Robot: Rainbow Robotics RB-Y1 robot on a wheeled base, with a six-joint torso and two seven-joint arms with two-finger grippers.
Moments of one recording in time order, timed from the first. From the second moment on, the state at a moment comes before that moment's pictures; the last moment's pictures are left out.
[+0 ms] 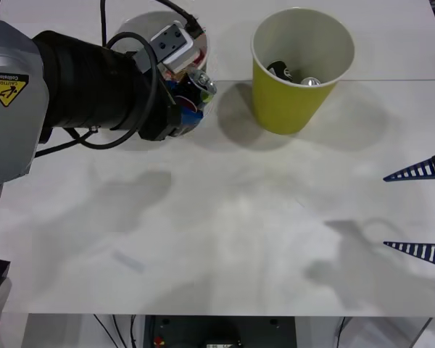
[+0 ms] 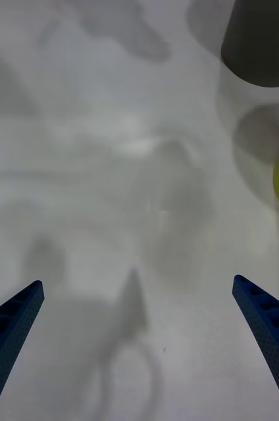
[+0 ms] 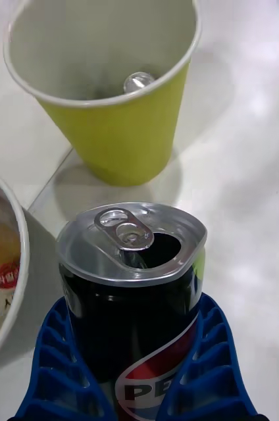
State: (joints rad) right arm 0.26 -1.13 -0.26 -2.01 1.31 -1.13 -0.09; left arm -0.65 0.45 -0.12 -2.16 -2.31 -1.57 1.23
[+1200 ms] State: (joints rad) right arm 0.26 -1.13 -0.26 -2.01 1.31 -1.13 -0.09; left arm -1.35 0.19 -0.19 -1.25 -2.33 -1.43 1.25
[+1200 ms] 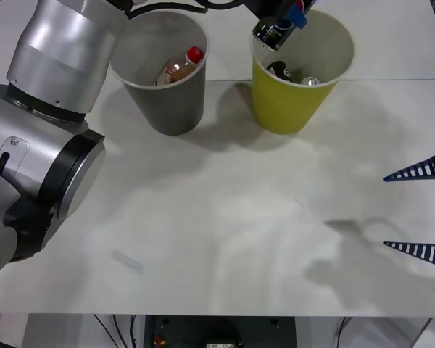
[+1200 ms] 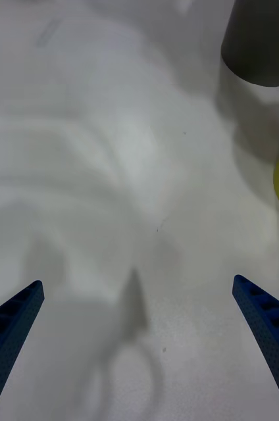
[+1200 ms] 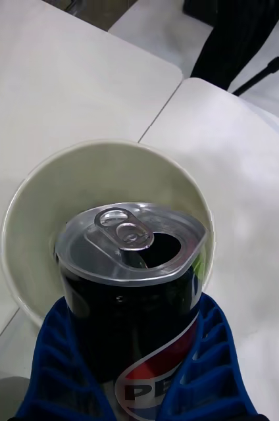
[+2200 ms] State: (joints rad) right arm 0.26 -1.13 -0.26 -2.01 1.31 -1.13 -0.09; left arm -1.38 0.14 -0.37 -1.05 -2.34 -0.98 1.29
